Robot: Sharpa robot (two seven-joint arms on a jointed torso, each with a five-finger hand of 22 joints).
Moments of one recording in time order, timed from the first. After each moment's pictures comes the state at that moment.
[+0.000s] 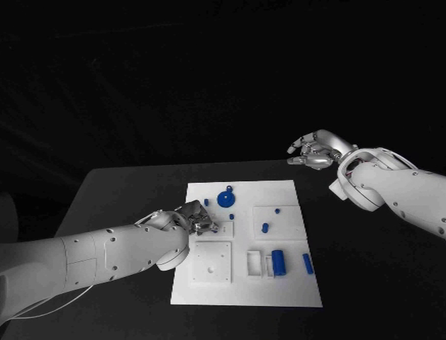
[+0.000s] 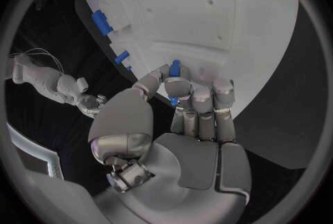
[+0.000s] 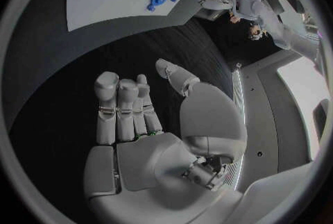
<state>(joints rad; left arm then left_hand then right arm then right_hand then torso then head) 1.17 -0.59 -0.24 1.25 -1.04 -0.47 -0.37 0.92 -0.06 0.58 -0.23 0.33 1.10 0.05 0.34 0.80 1.42 -0.12 0.99 0.70 1.15 -0.17 1.47 0.74 0.09 1.01 -0.16 1.22 1.28 1.32 -0.65 -0.04 1.09 -1.06 -0.35 0.08 1.01 -0.18 0.62 -0.21 0.31 0.85 0.14 0.28 0.48 0.97 0.04 1.16 1.07 1.23 -0.07 1.16 0.98 0.15 1.22 -0.07 0.99 1.31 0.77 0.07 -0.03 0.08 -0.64</state>
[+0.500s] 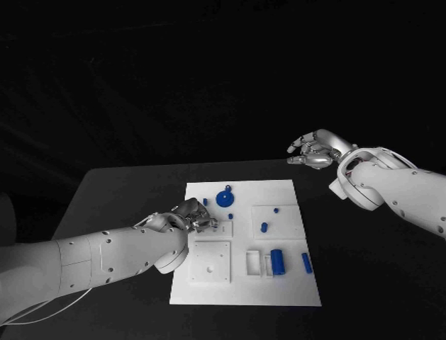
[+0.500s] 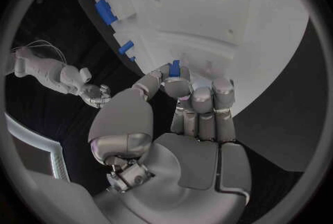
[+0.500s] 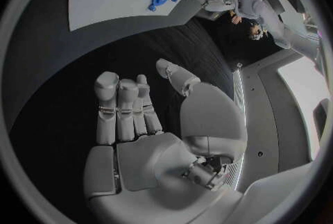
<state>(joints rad) 1.16 -0.60 -0.24 1.28 -0.98 -0.59 -0.32 0.92 -0.06 0.58 -0.23 0.32 1.10 0.05 0.34 0.80 1.42 -0.12 0.99 0.70 1.16 -0.17 1.47 0.74 0.09 1.01 -0.16 1.22 1.28 1.32 -0.65 -0.04 1.09 -1.06 -0.35 0.08 1.00 -0.18 0.62 -0.20 0.31 0.85 0.14 0.28 0.48 0.97 0.04 1.16 1.07 1.23 -0.07 1.16 0.98 0.15 1.22 -0.07 0.99 1.31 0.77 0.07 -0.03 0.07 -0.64</state>
